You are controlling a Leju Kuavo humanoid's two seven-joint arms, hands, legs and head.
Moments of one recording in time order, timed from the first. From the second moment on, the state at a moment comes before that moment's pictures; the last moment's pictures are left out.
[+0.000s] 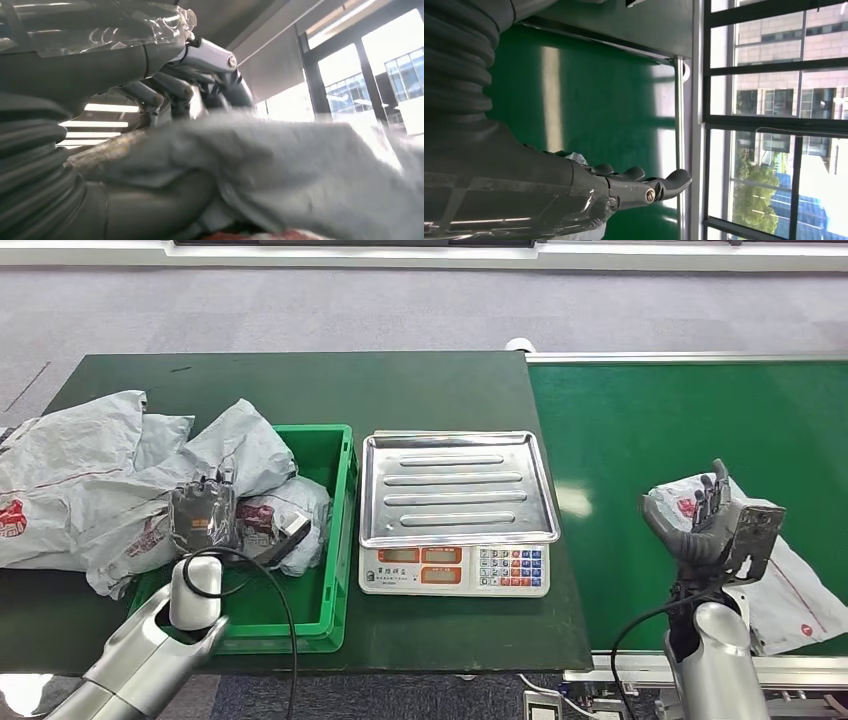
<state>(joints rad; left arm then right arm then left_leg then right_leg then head) -0.41 0.28 -0.58 -1.15 -1.55 0.36 0.64 -0.24 -0.16 -0.22 -1.20 -0.07 -0.09 -0.32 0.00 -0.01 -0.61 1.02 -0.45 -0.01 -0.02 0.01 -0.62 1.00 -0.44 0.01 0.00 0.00</state>
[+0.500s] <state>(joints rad) -0.36 0.17 -0.45 -1.28 -1.40 0.47 0.22 -0.28 -0.16 -0.22 -1.22 -0.02 -0.08 -0.29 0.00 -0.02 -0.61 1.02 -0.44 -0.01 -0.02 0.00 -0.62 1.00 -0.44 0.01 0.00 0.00</state>
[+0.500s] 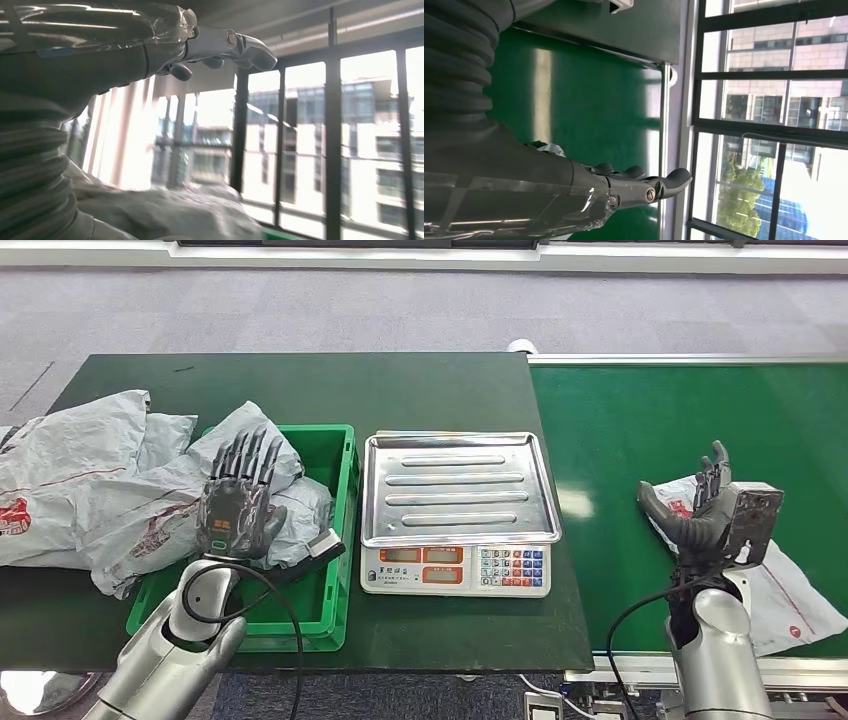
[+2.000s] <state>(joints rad) -0.71 -0.36 -0.38 -0.53 0.13 0.07 -0.63 -0.33 -0.20 -0.17 -0.67 0.87 -0.45 0.07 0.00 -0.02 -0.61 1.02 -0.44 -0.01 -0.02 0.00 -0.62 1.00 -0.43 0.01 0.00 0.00</state>
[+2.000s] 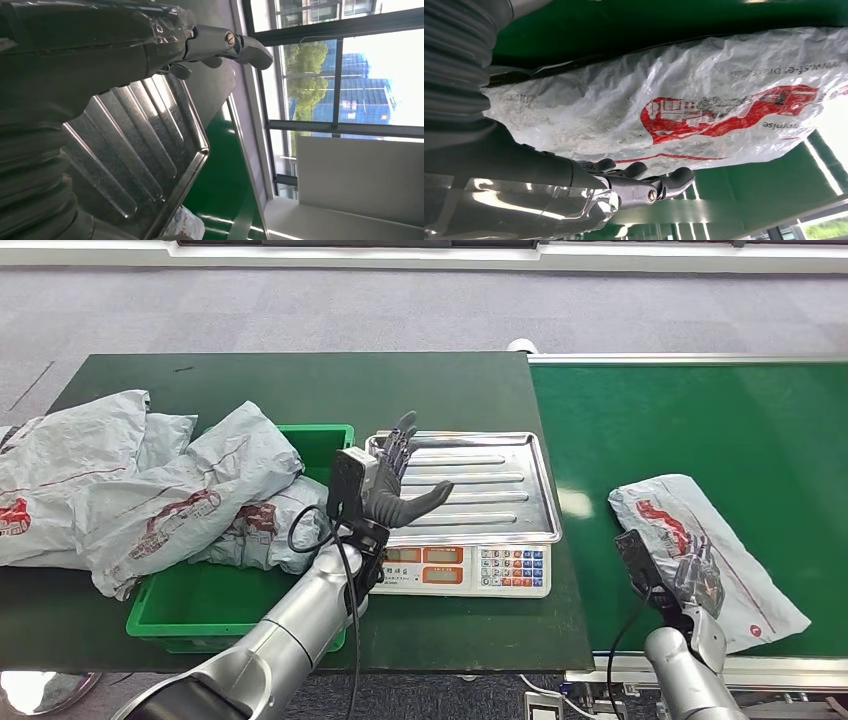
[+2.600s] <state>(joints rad) -0.67 -0.36 -0.33 -0.52 0.14 0.08 -0.70 -0.36 -0.20 -0.22 -0.61 1.01 -0.35 0.21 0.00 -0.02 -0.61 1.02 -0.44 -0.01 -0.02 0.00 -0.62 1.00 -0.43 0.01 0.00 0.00</state>
